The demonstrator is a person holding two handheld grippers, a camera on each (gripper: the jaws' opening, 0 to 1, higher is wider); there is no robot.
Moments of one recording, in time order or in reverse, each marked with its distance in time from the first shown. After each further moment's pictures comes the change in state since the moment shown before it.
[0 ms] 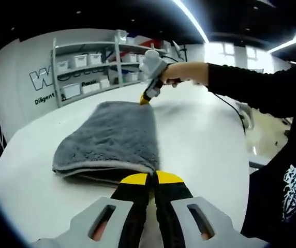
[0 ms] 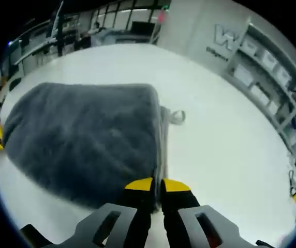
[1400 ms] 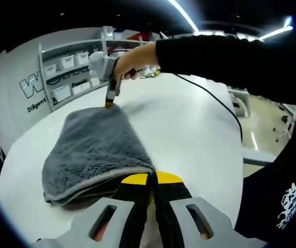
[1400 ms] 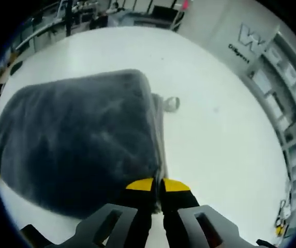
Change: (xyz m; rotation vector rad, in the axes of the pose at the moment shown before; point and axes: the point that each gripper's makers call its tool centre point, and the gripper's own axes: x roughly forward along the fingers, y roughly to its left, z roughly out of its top) left arm 0.027 -0.045 0.010 0.107 0.075 -0.027; right arm 0.039 0.006 0.036 -0.195 0.146 0.042
